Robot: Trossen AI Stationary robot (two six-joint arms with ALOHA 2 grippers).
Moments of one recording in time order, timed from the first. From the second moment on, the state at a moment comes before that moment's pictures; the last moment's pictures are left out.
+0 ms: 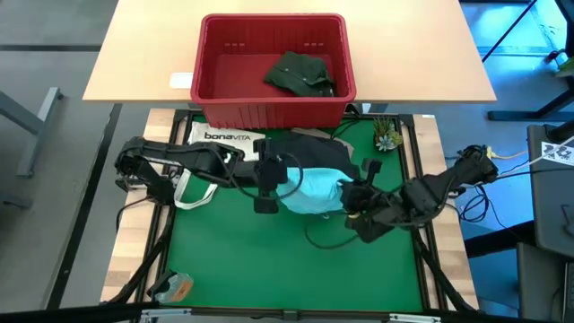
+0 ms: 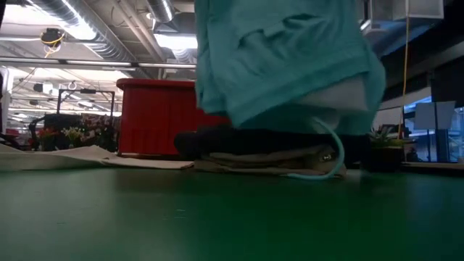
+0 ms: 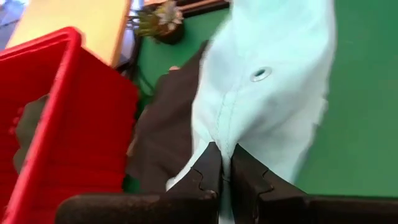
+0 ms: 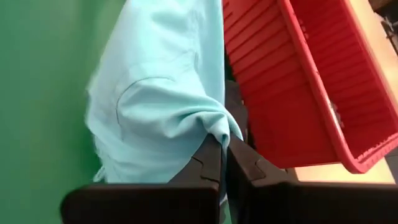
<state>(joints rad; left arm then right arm) -0.18 1.68 1.88 -1.09 -0.48 -0.01 0.35 1.52 1.68 -1.36 0.83 0.37</state>
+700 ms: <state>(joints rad) 0.13 1.75 1.88 -1.11 -0.37 0.01 -0.09 1.52 1.60 -1.28 0.64 0.22</state>
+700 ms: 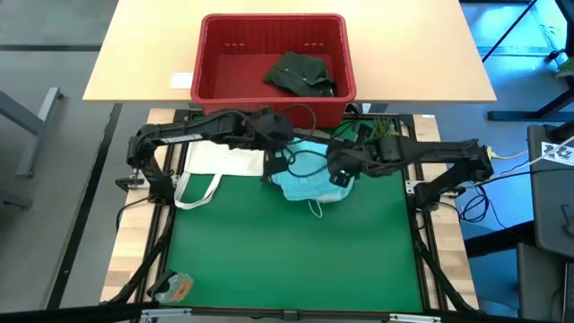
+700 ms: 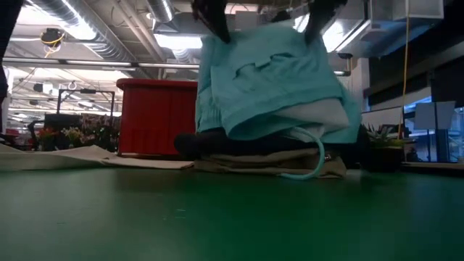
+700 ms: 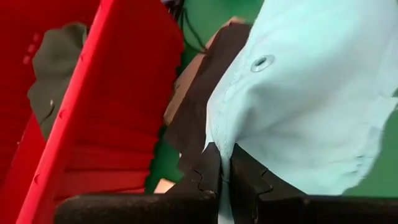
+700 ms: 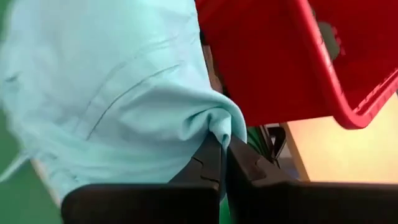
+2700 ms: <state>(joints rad) 0.33 2.02 1.88 -1.07 -0.49 0.35 -0.48 1.45 1.32 -0.95 0.43 -0.01</state>
